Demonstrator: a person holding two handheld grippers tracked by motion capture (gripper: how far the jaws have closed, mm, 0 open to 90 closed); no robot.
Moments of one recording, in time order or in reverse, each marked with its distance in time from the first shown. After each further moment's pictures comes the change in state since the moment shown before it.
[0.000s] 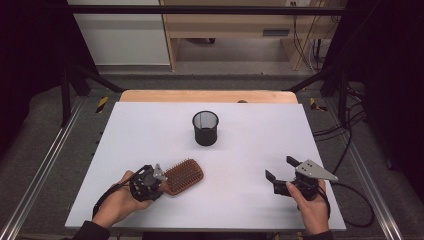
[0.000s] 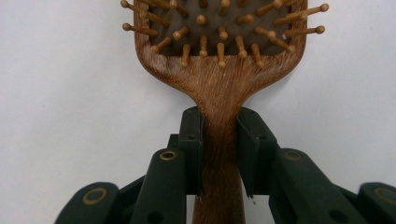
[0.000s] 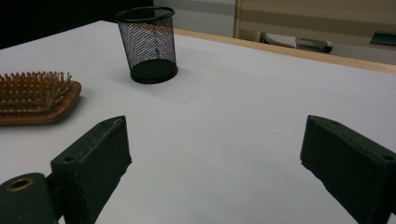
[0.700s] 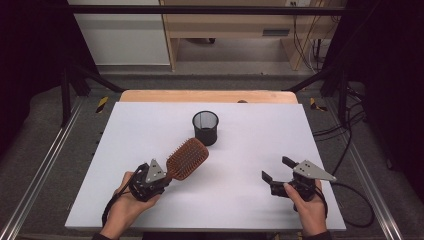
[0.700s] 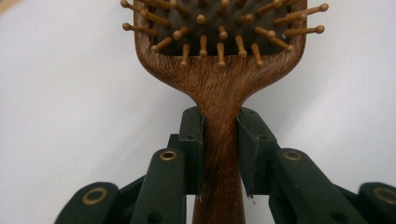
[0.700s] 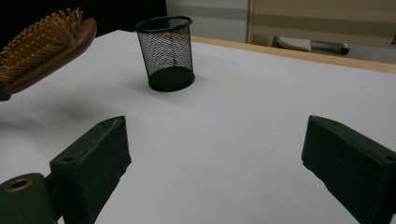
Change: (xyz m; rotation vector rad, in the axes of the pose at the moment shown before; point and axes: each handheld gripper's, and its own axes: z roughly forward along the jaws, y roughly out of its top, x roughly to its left) left arm -0.016 0.001 -0.011 -0.424 0.158 -0.111; right arm 0.009 0.003 0.002 -0.024 0.059 0.031
